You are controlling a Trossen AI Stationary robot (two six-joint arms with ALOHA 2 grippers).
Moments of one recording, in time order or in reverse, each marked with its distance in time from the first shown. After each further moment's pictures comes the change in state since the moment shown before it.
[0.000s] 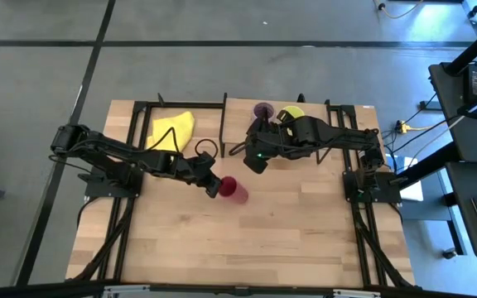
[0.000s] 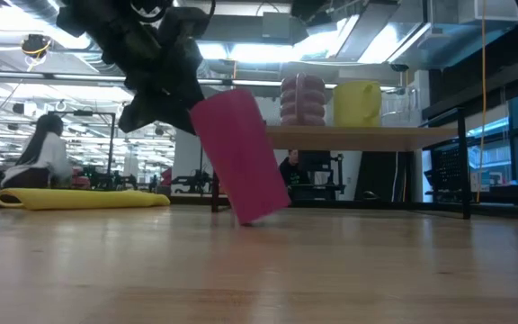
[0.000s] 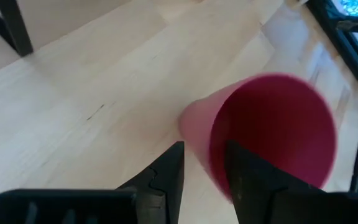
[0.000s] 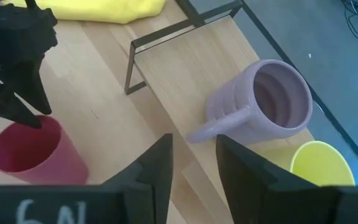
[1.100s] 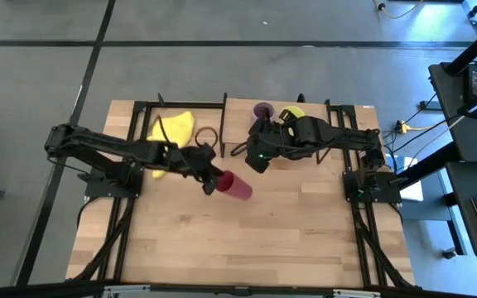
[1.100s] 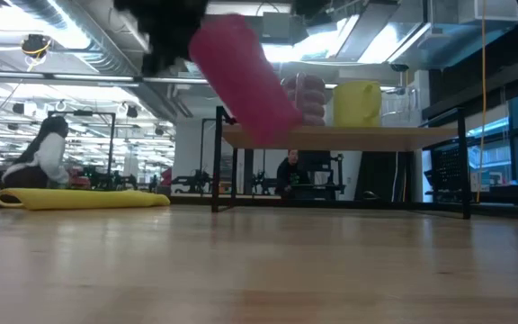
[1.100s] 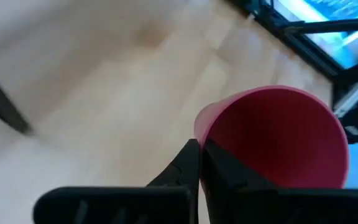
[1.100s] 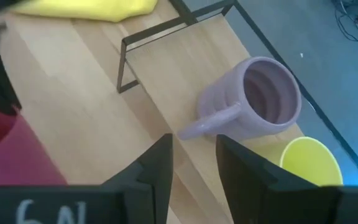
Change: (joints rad) left arm 0.003 -0.076 0.158 -0.149 -0.011 0.234; right arm 0.005 -0.005 0.000 -0.025 0.020 0.008
